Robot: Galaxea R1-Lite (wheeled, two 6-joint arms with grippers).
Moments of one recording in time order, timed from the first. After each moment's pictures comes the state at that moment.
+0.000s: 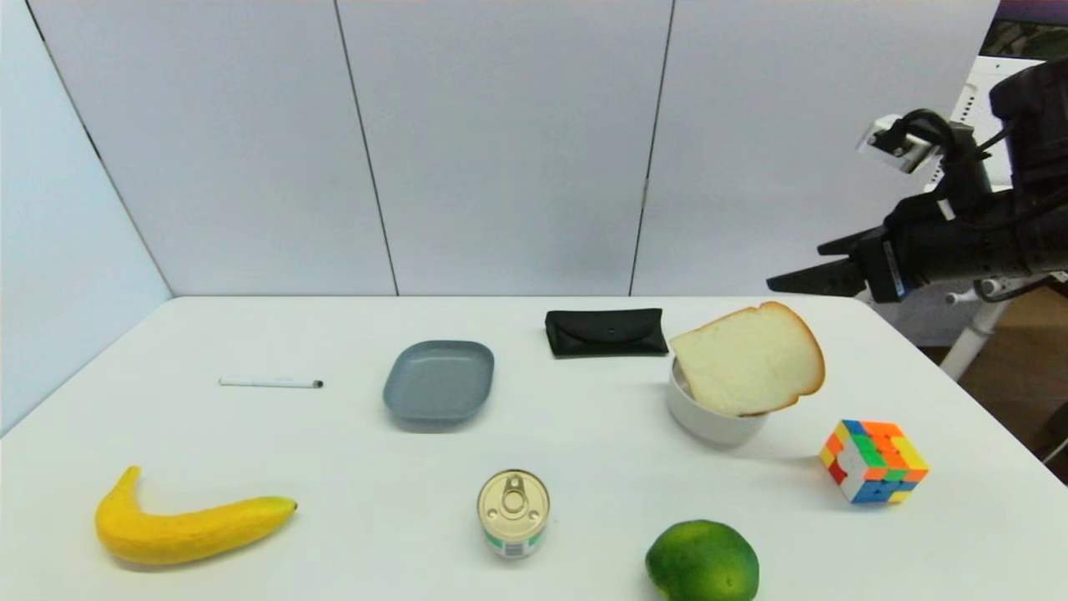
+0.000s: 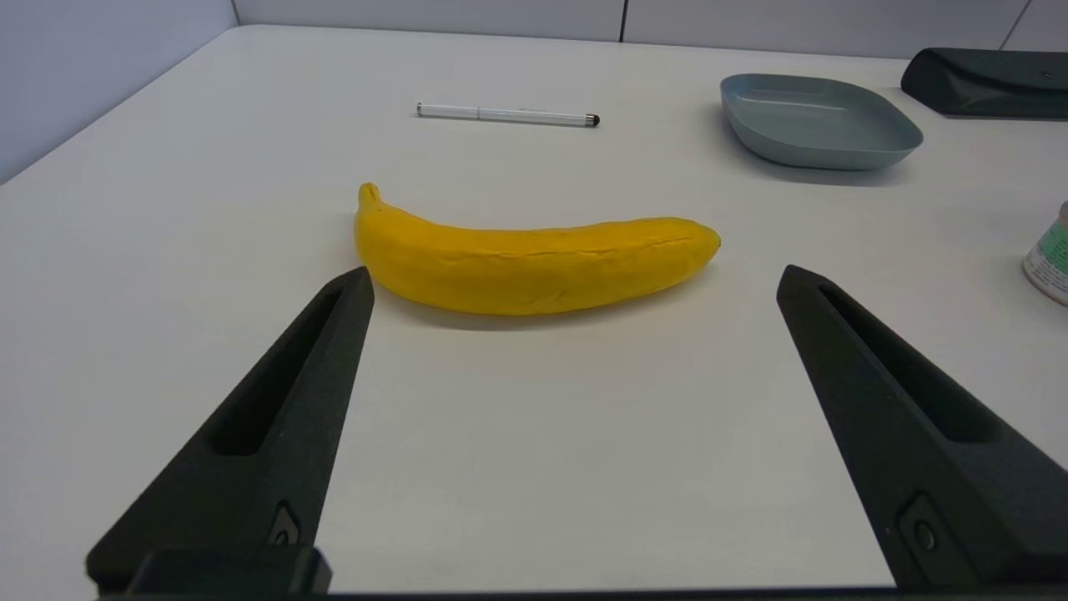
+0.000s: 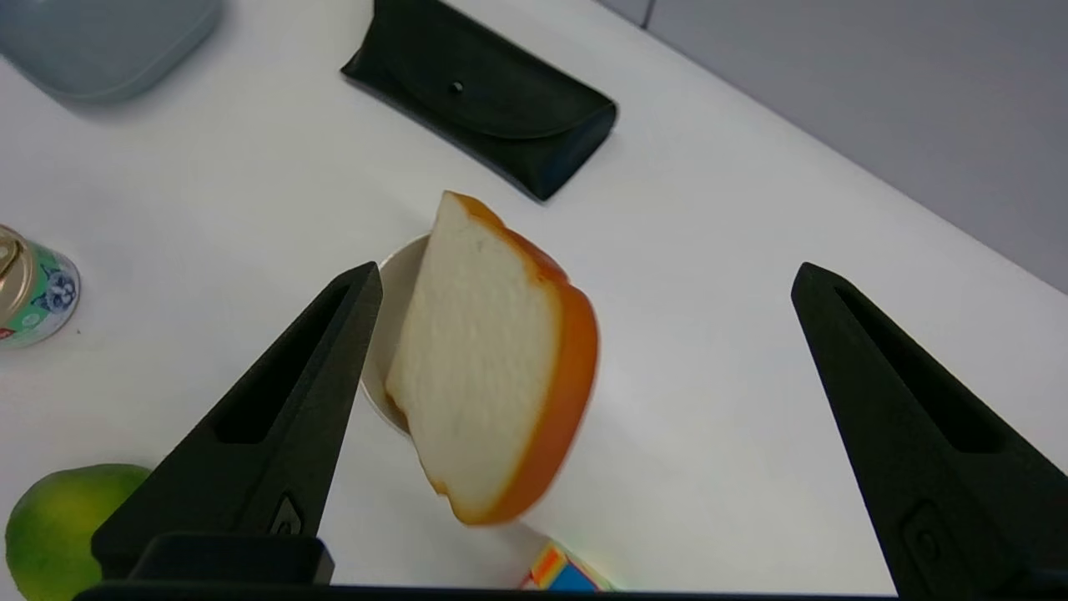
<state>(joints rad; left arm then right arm) -0.01 0.00 0.00 0.00 0.00 -0.03 0.05 1.62 -1.39 0.35 0.42 -0.39</state>
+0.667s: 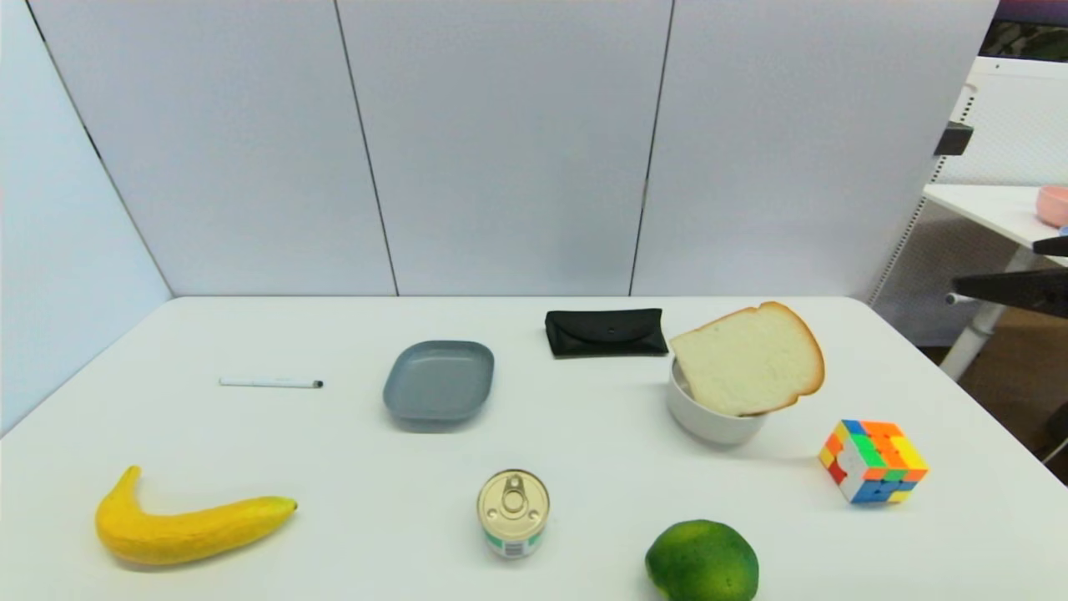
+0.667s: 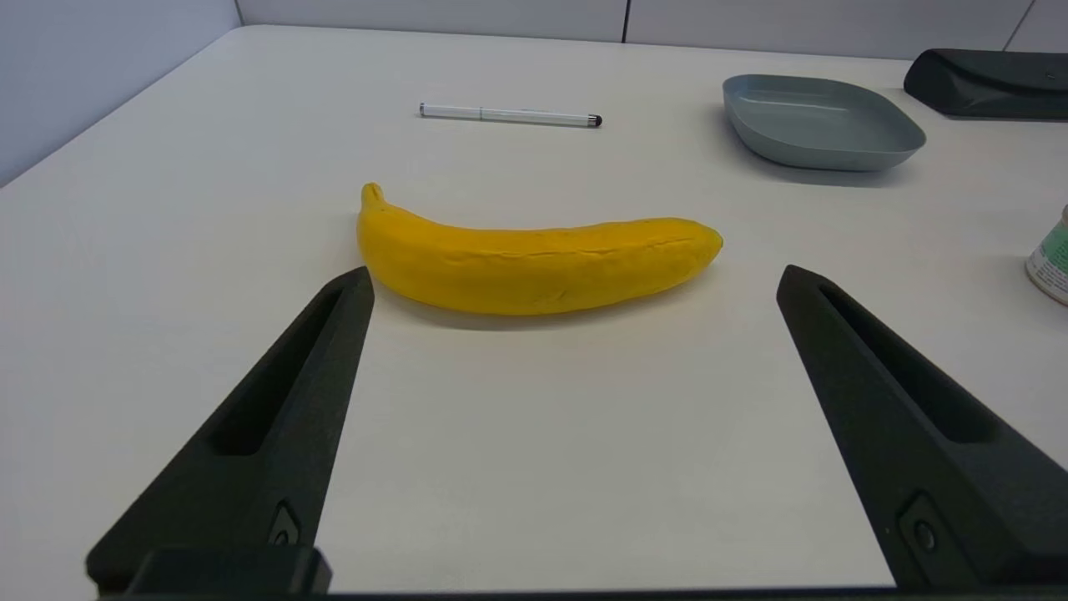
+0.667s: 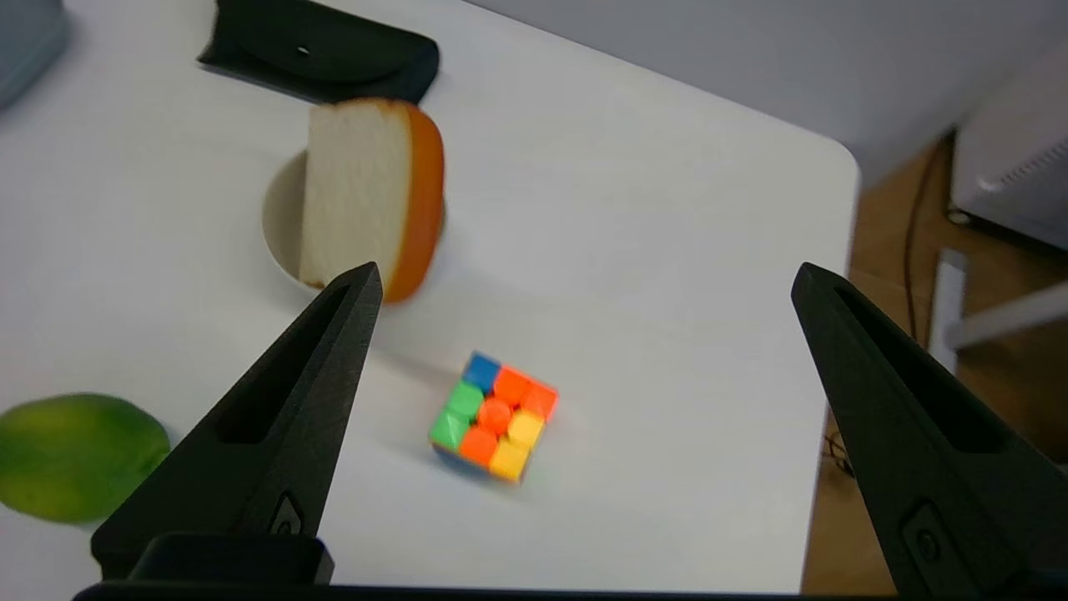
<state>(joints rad) -0.01 0.00 0.00 0.00 0.00 -0.03 -0.18 1.23 -1.17 0.40 0.36 -0.38</state>
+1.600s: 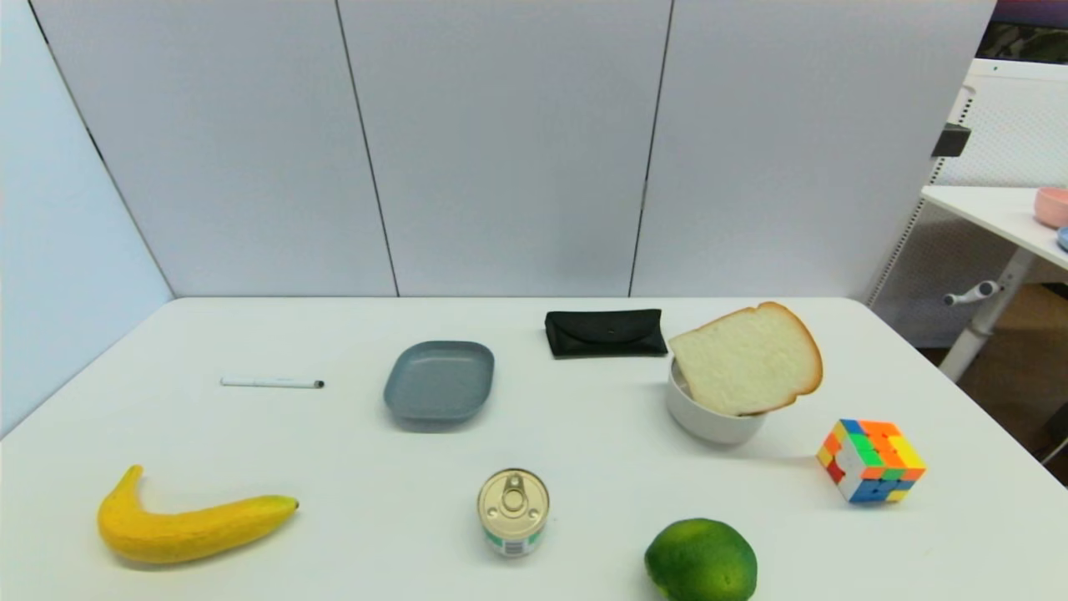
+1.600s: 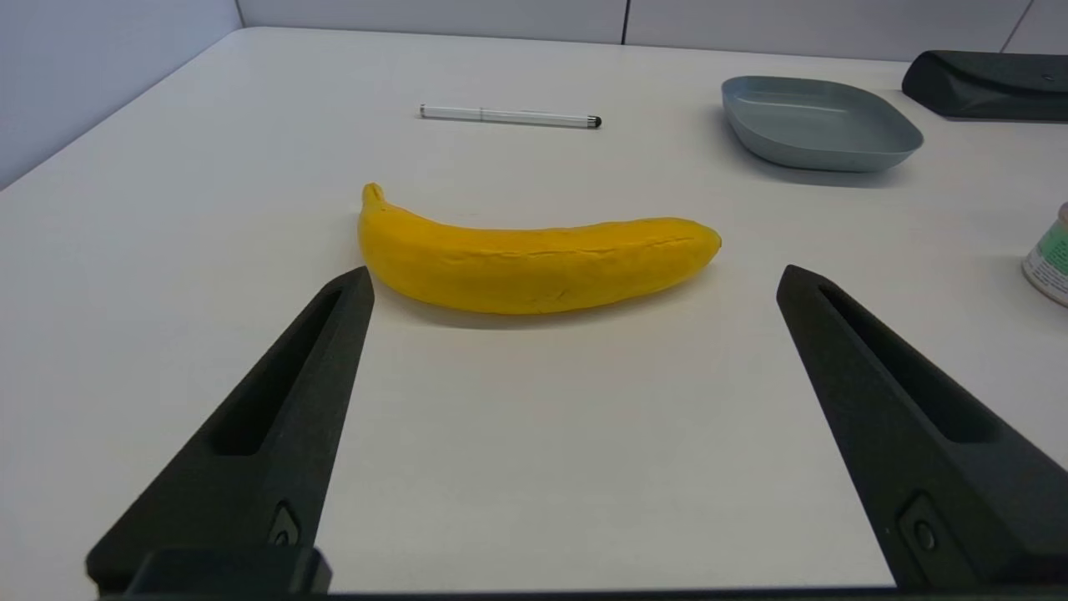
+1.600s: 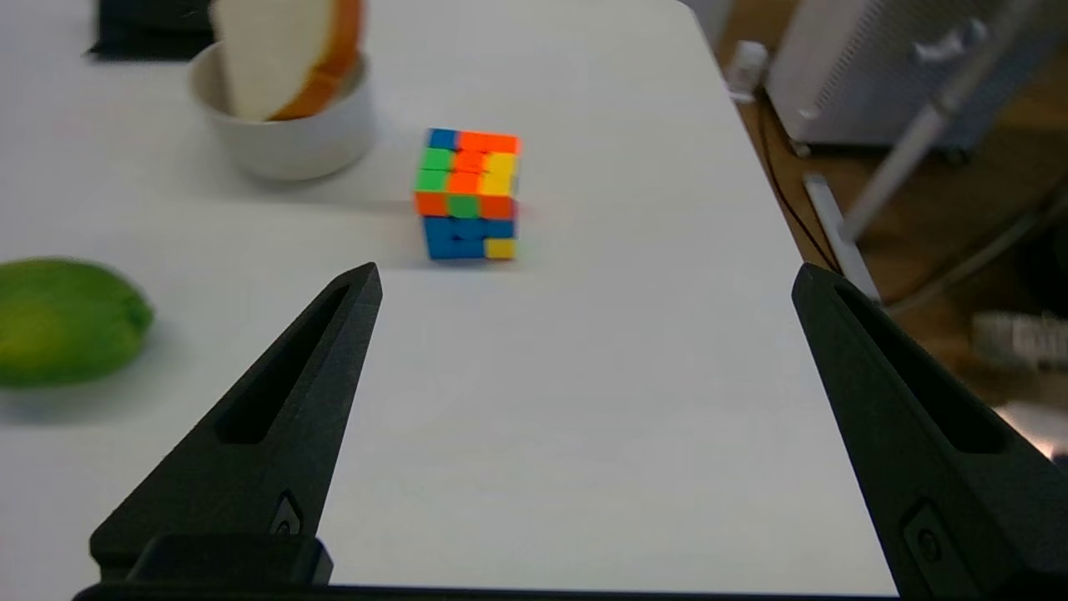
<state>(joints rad) -0.01 0.00 0.00 0.00 0.00 -0.03 -0.11 0.36 -0.44 0.28 -0.02 -0.08</state>
